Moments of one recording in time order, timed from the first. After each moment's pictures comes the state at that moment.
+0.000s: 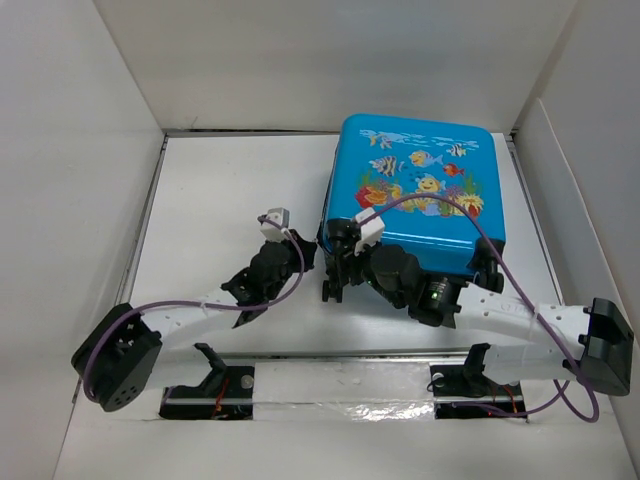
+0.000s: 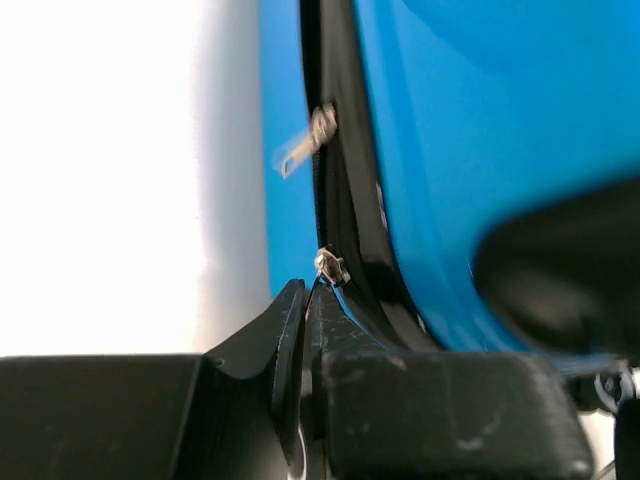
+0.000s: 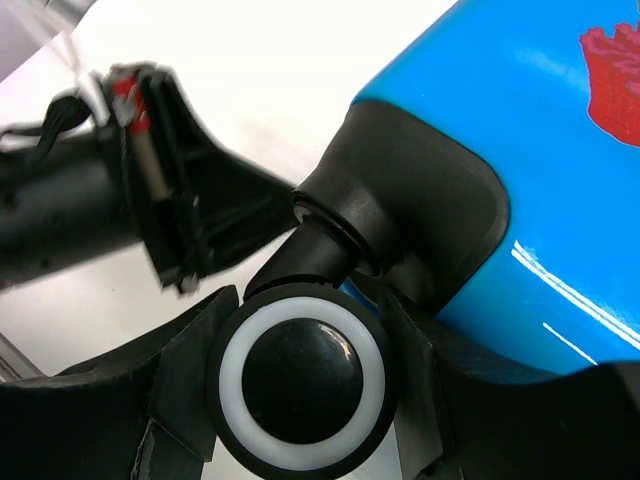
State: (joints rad) left arm -0.81 1.18 0.45 0.42 -0.38 -0.65; right arm 1.11 1.16 0.82 0.04 0.48 0.22
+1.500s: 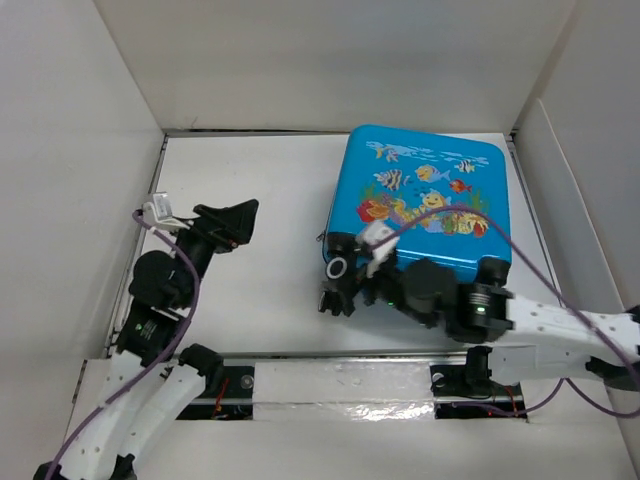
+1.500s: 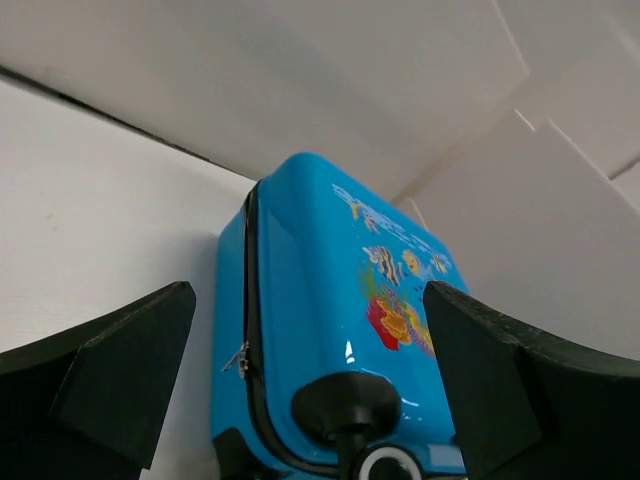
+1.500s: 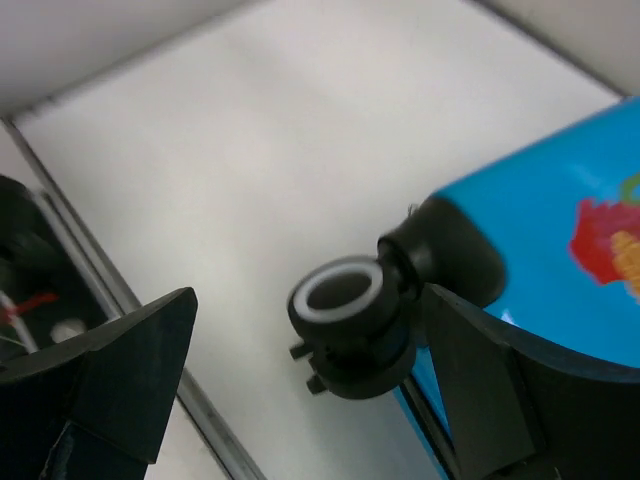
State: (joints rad) left arm -0.44 0.52 0.71 -0.08 -0.15 -0.77; right arm 1.31 1.08 1.00 -0.19 0.49 0.08
